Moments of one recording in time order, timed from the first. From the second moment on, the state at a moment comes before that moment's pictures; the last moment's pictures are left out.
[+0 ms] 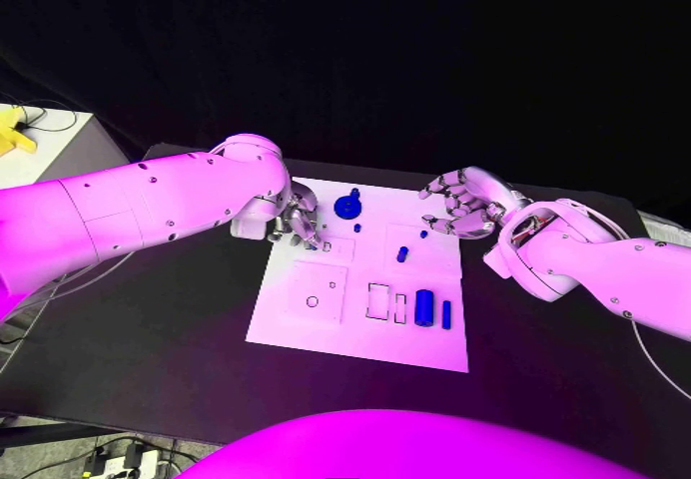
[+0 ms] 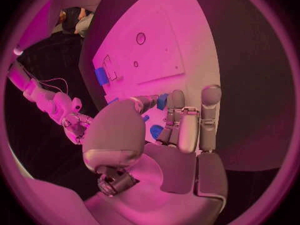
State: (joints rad) left arm 1.35 -0.62 -0.12 1.26 -1.12 0.48 -0.51; left_hand 1.09 -0.12 0.60 0.29 0.24 0.53 0.15 1.04 0.44 0.86 0.08 1.18 0.53 1.45 0.02 1.48 1.31 0.17 1.11 0.12 1.17 0.83; right arm 1.21 -0.82 -0.13 1.52 -1.12 -0.50 -0.01; right_hand 1.41 -0.26 0.39 0.21 0.50 0.78 0.18 0.32 0.19 1.22 0.10 1.28 1.18 1.47 0.01 1.51 1.31 0.04 1.46 0.11 1.35 1.31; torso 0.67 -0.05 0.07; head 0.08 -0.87
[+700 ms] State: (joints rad) left arm 1.35 -0.62 -0.11 1.27 -1.12 0.47 -0.52; left_hand 1.06 -0.15 0.69 0.29 0.23 0.54 0.15 1.08 0.49 0.87 0.08 1.18 0.53 1.46 0.02 1.48 1.31 0.17 1.12 0.12 1.18 0.84; right arm 1.21 -0.82 -0.13 1.52 -1.12 -0.50 -0.01; right_hand 1.41 -0.26 0.39 0.21 0.50 0.78 0.18 0.32 0.19 1.22 0.10 1.28 1.18 1.47 0.01 1.51 1.31 0.04 1.46 0.11 1.35 1.31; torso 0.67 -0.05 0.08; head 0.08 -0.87
